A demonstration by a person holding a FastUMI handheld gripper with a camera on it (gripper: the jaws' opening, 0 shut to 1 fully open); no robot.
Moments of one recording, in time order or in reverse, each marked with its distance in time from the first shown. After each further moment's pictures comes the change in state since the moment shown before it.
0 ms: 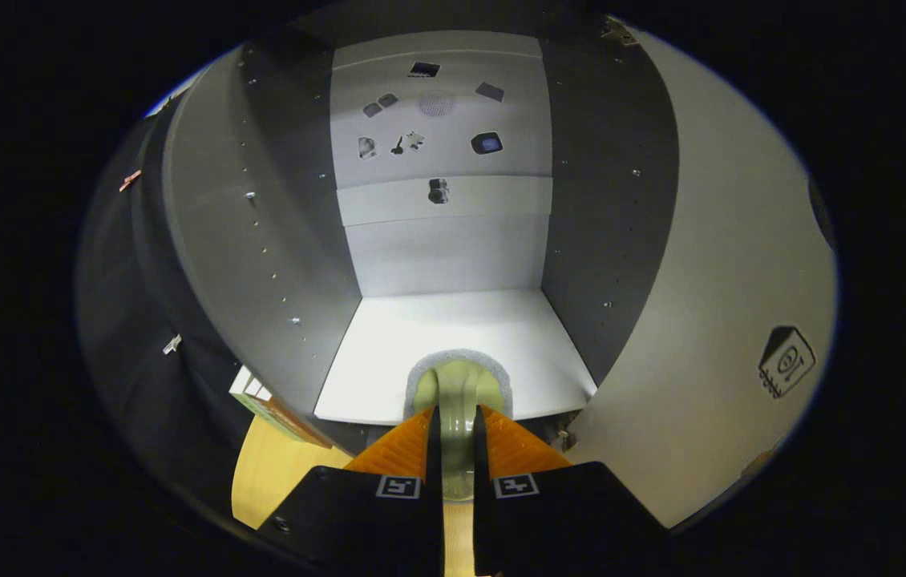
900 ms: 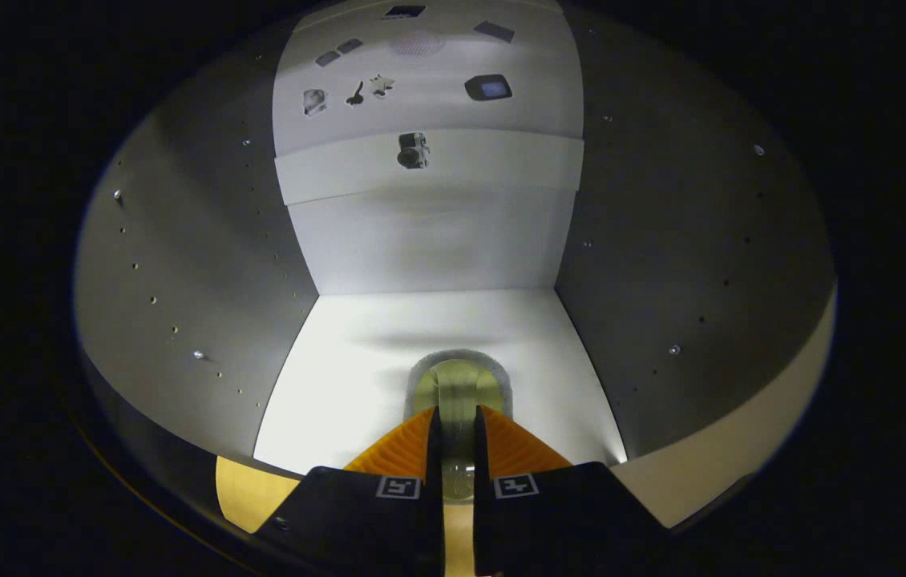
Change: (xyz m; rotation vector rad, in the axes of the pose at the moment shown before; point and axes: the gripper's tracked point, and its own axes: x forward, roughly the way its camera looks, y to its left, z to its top) arm 0.128 -0.017 0.012 -0.035 0.119 -0.012
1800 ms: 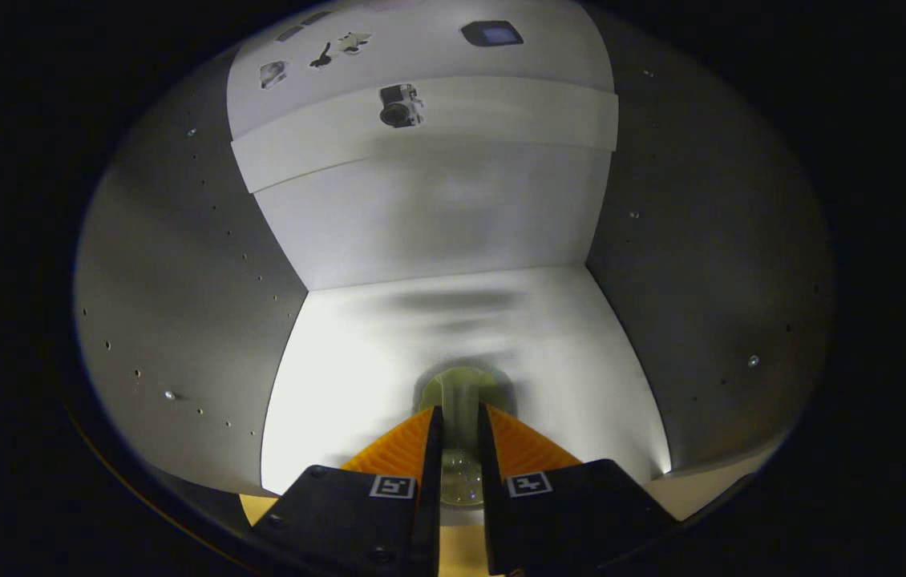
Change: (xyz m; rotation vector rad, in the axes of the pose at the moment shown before) arm 0.048 0.020 0.000 0.087 0.112 0.021
